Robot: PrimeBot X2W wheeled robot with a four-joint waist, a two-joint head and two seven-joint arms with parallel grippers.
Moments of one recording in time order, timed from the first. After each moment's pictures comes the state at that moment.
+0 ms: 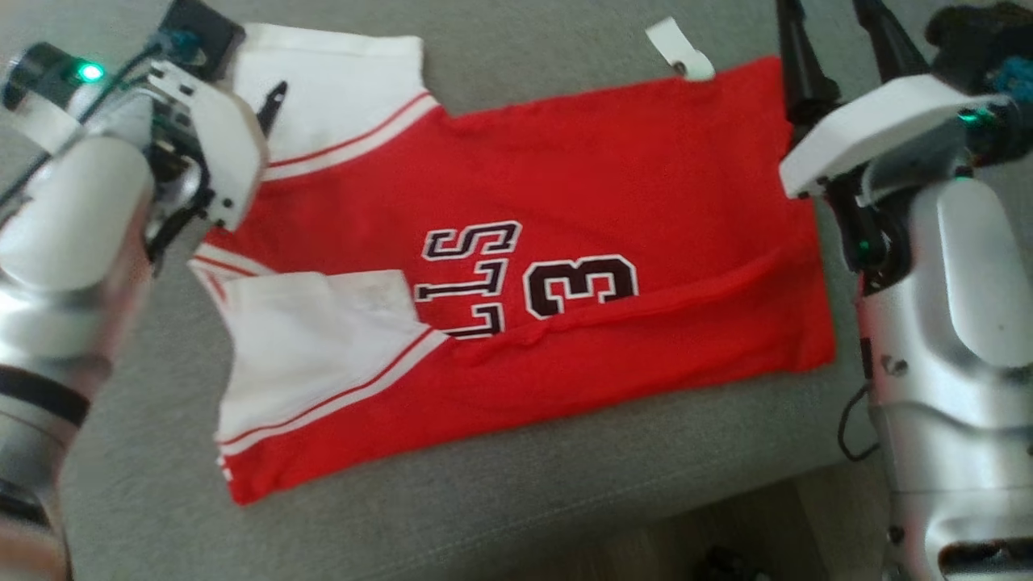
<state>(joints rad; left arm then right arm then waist) -1.03 0.40 -0.81 0.81 -0.37 -0.13 0.15 -0.69 -0.05 0.03 0.36 0.18 0.13 0.16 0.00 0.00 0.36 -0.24</state>
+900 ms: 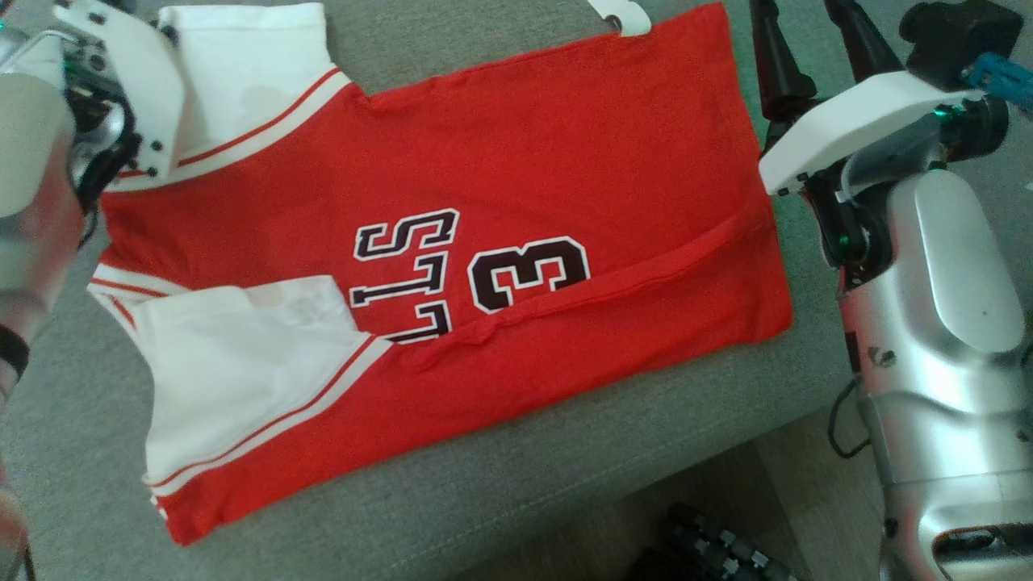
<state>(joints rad) -1.24 0.44 -1.09 1.01 -0.67 -0.13 0.19 -0.73 -0.05 0.08 0.44 0.23 0.13 0.11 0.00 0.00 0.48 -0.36</state>
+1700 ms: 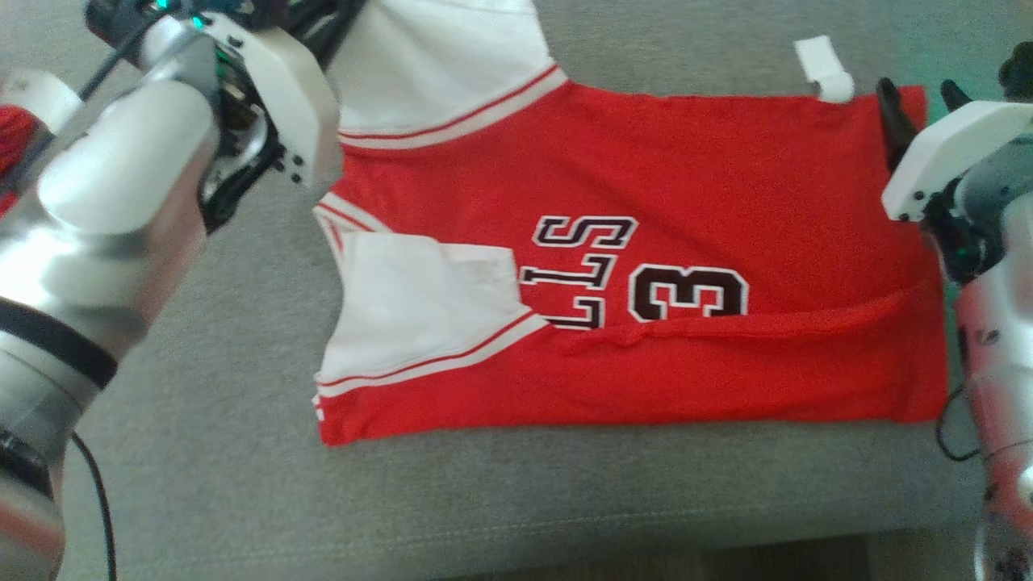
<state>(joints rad) -1.22 0.39 -1.19 0.77 -0.75 -0.13 -0.12 -0.81 -0.22 -0.06 0.81 0.17 0.13 0.24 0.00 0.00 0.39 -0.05</state>
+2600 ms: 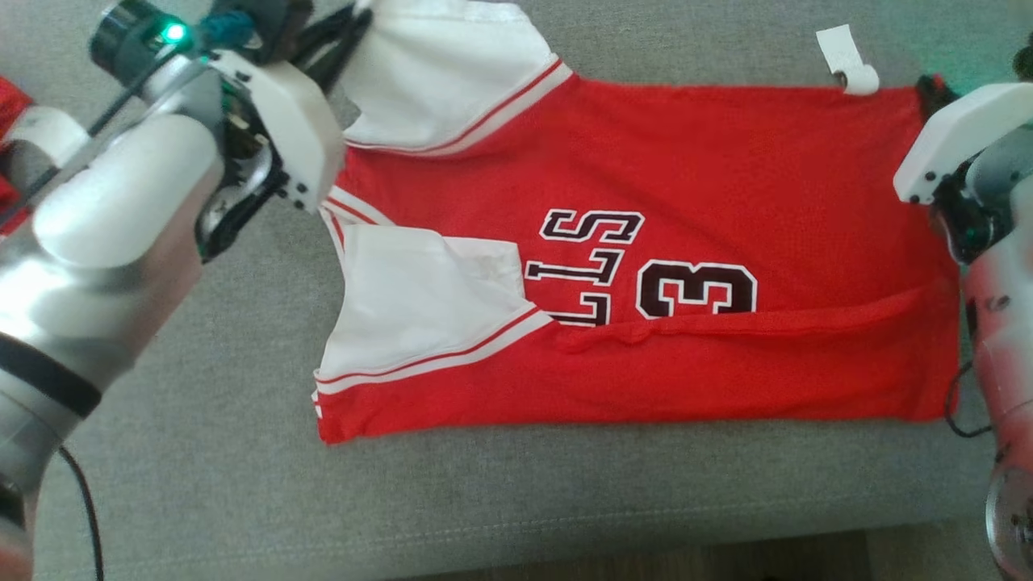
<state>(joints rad) -1.17 0.45 -1.20 0.62 -0.76 -0.03 -0.09 -0.94 -0.23 -0.10 1.06 0.14 0.13 0.19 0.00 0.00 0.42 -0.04</state>
